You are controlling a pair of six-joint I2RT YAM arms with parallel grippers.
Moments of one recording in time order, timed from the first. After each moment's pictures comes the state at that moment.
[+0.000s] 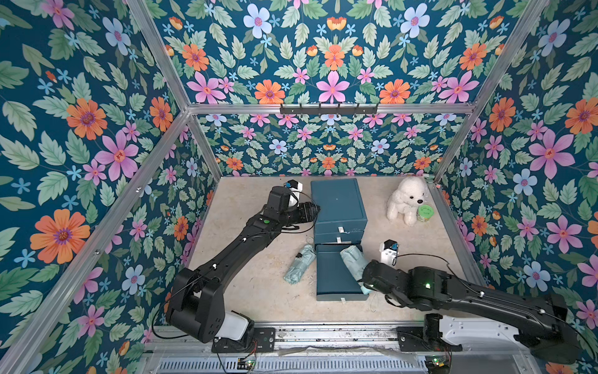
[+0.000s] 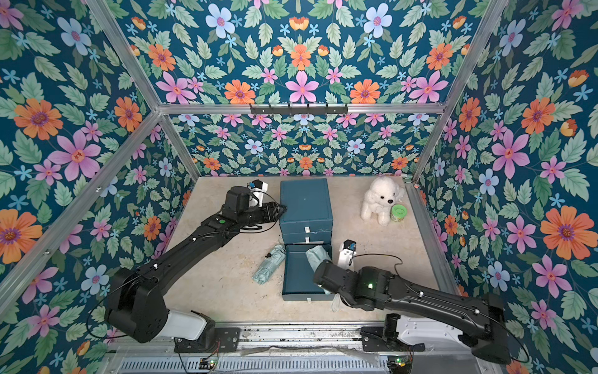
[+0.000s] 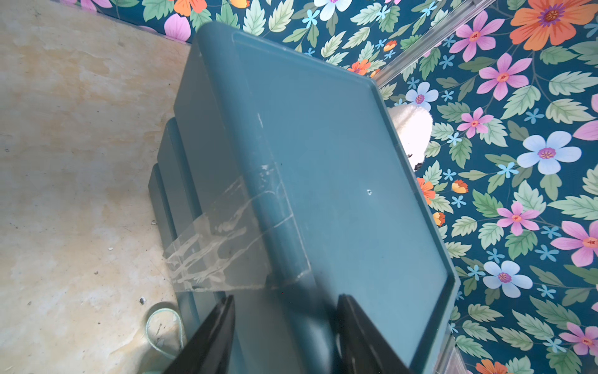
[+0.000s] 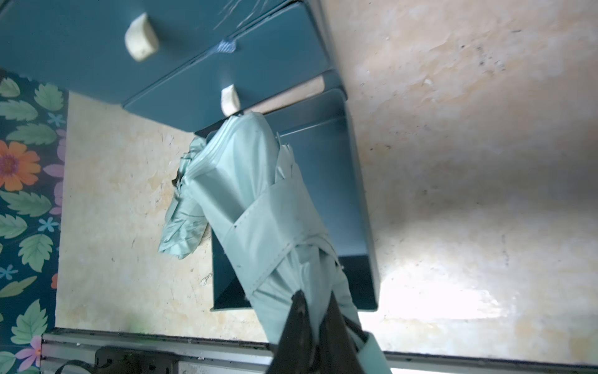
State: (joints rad) left arm -0.47 1.43 1.08 -0.18 0.36 -0.55; right arm 1.30 1.10 0.96 -0.95 0.48 1.37
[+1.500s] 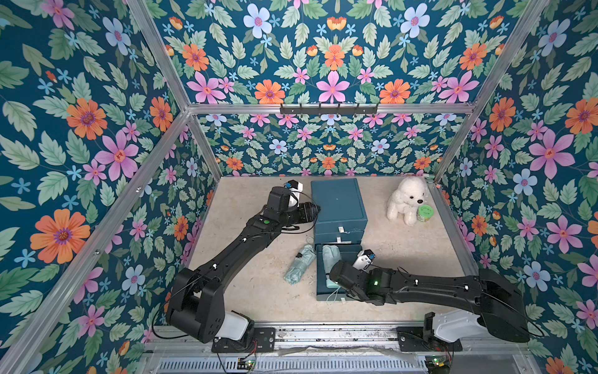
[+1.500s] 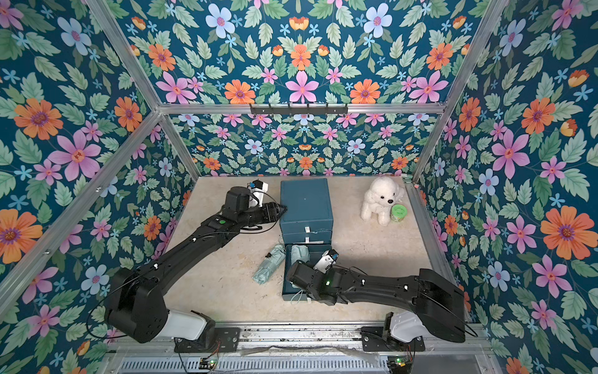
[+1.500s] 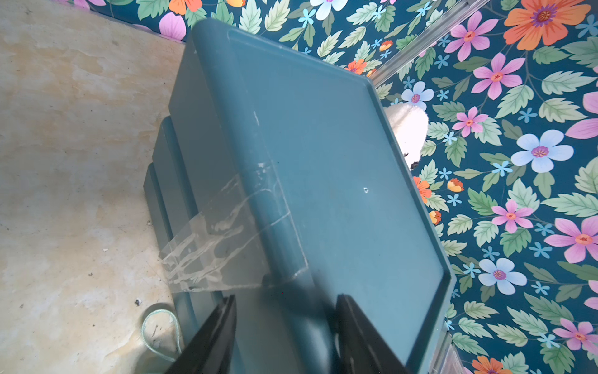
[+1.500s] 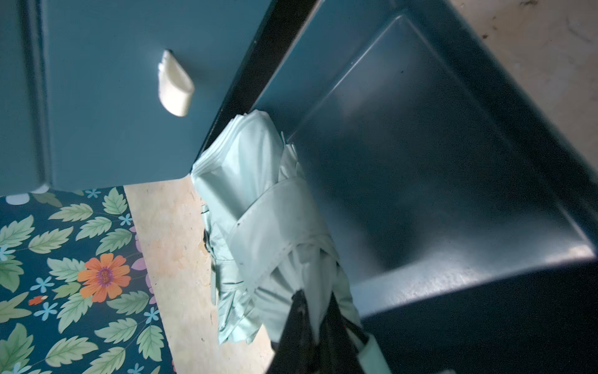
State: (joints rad) left arm -0.47 1.44 1.07 -0.17 0.37 -0.55; right arm 1.24 1.43 0.83 -0.41 0.46 1.79
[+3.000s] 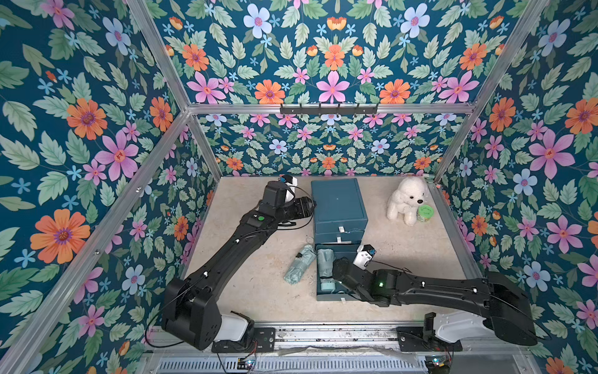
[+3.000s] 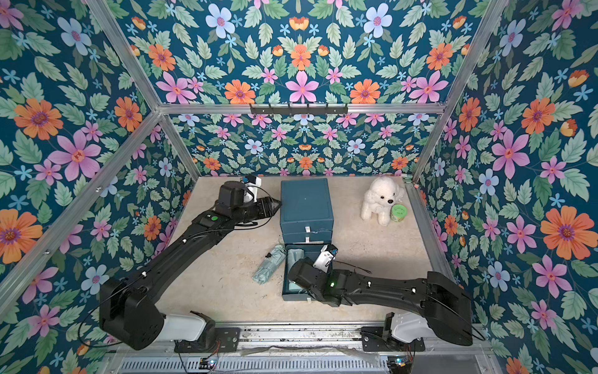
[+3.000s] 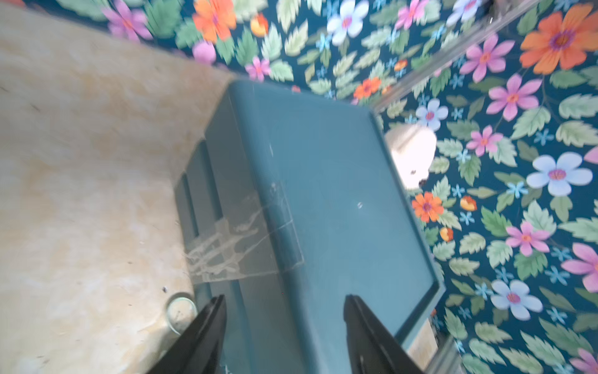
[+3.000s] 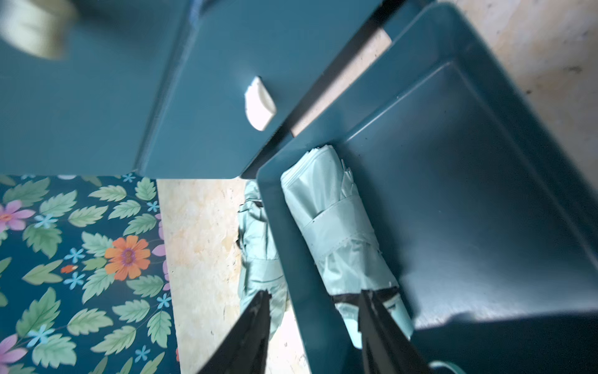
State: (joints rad) left arm -0.46 1.36 1.18 -0.33 0.26 -0.56; right arm 1.25 1.33 0.81 -0.36 0.53 1.64
